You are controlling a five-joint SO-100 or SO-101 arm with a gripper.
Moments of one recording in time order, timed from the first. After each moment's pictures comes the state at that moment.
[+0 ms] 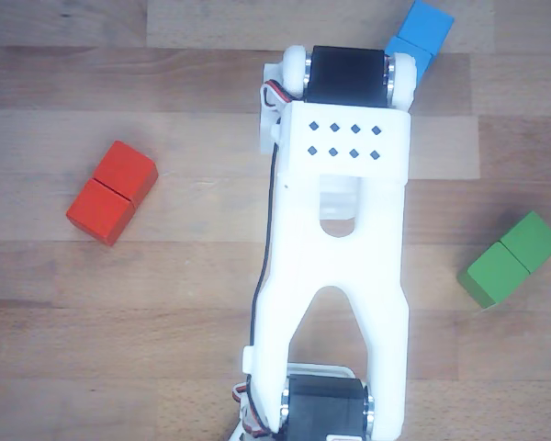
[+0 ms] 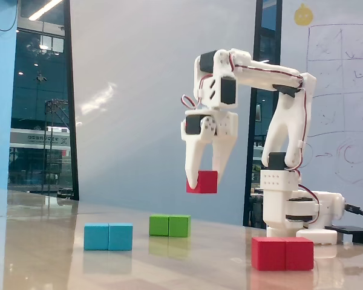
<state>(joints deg) 1.1 106.3 103.6 93.4 -5.3</state>
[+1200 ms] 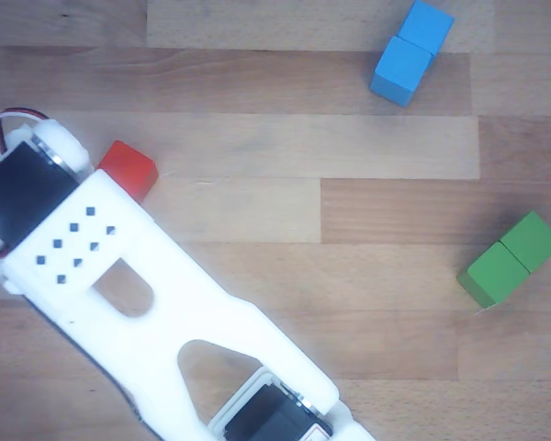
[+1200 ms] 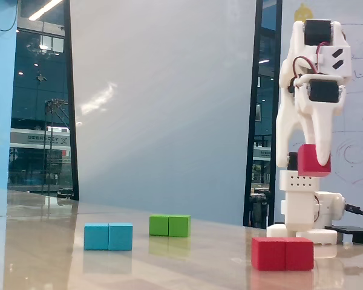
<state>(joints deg) -49.7 104.9 93.8 91.7 -5.3</state>
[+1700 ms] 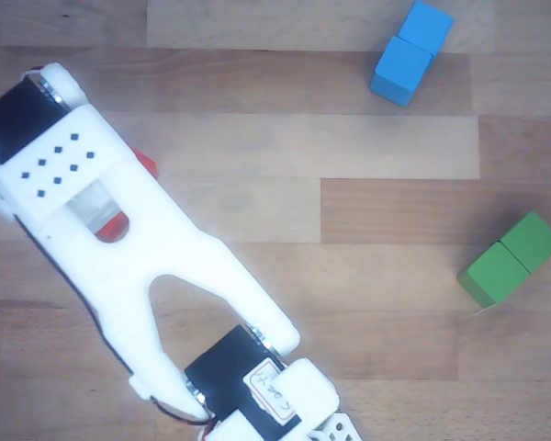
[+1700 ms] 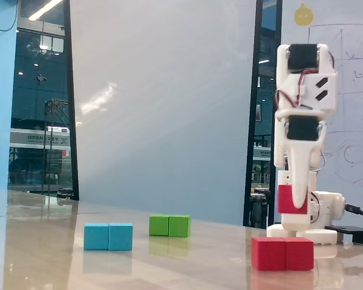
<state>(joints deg) -42.7 90.5 93.8 84.0 -5.3</state>
